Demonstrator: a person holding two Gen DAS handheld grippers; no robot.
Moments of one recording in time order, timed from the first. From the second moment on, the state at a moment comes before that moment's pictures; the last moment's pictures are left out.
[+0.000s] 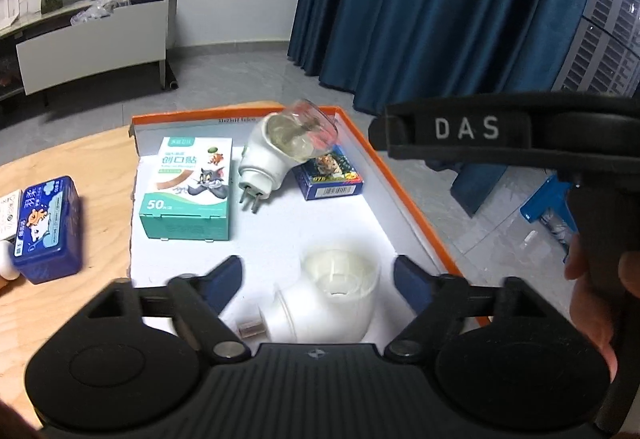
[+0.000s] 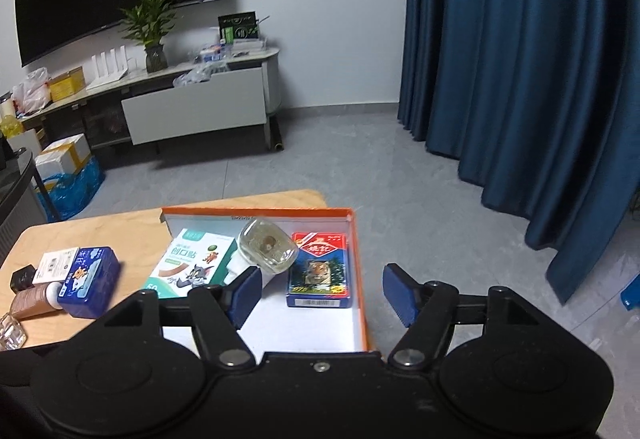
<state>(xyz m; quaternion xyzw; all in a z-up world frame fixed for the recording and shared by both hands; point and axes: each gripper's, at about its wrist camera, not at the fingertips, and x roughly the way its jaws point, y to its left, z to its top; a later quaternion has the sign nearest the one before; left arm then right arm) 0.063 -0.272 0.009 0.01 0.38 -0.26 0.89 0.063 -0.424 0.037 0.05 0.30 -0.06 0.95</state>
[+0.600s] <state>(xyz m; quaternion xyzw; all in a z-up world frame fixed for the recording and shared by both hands) 0.004 -0.191 0.031 0.02 0.33 -0.17 0.93 0.028 -0.372 0.044 0.04 0.30 -0.01 0.95</state>
